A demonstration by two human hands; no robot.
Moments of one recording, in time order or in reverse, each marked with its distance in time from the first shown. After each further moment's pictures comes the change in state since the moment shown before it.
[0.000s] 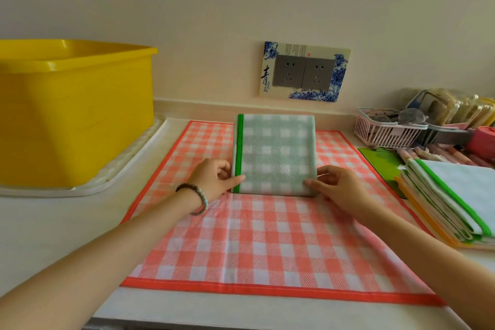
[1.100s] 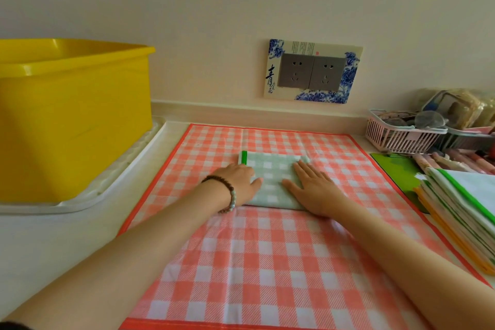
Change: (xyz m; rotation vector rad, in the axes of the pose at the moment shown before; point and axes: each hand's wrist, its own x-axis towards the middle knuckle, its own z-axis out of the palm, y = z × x) left_hand 0.047 0.021 0.019 0.767 -0.360 -0.030; right_hand 0.055 -0.002 0.048 -0.892 -0.235 -0.008
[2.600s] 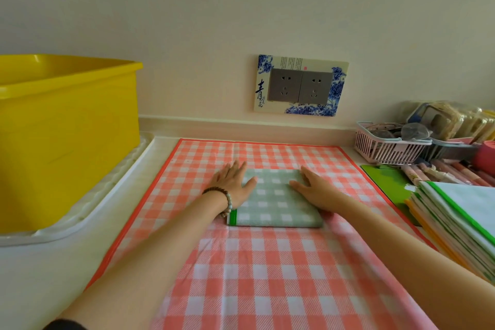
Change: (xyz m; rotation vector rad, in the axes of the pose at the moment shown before) left_hand 0.052 -0.014 0.015 -0.134 0.023 -0.035; right_hand 0.024 0.022 -0.023 0.304 0.001 0.119
